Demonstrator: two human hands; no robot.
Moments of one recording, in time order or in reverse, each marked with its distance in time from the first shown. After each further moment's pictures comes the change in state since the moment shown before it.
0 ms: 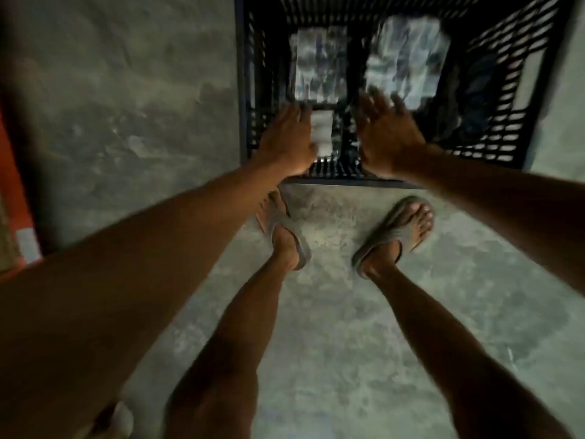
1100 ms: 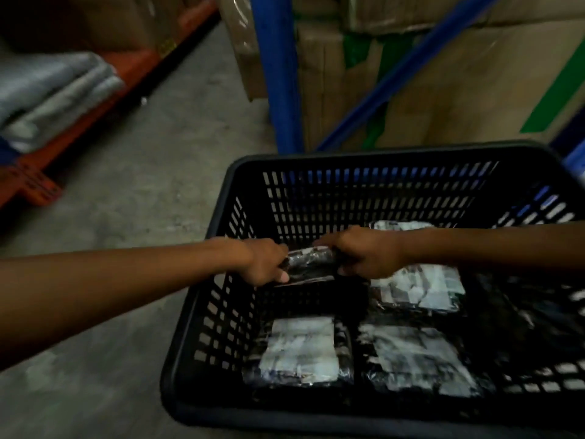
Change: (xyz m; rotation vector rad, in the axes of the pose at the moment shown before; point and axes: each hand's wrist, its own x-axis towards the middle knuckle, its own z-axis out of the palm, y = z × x) left_hand 0.135 -0.046 -0.017 0.310 0.035 0.113; right_hand 0.159 0.050 0.025 0.257 0.163 -0.319
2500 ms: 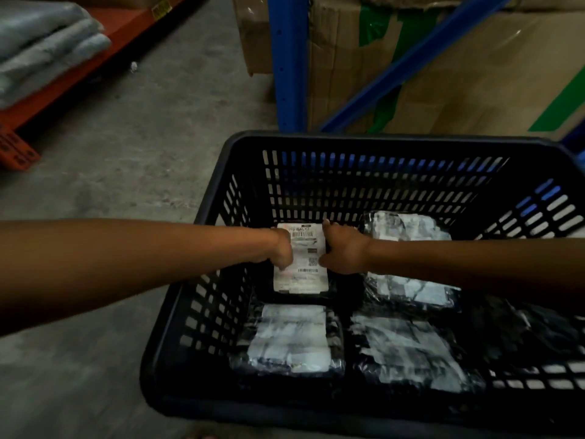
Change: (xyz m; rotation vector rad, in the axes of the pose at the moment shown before) left_hand 0.057 0.019 0.023 -0.324 0.013 -0.217; right_hand 0.042 -0.008 0.035 0.120 0.048 0.422
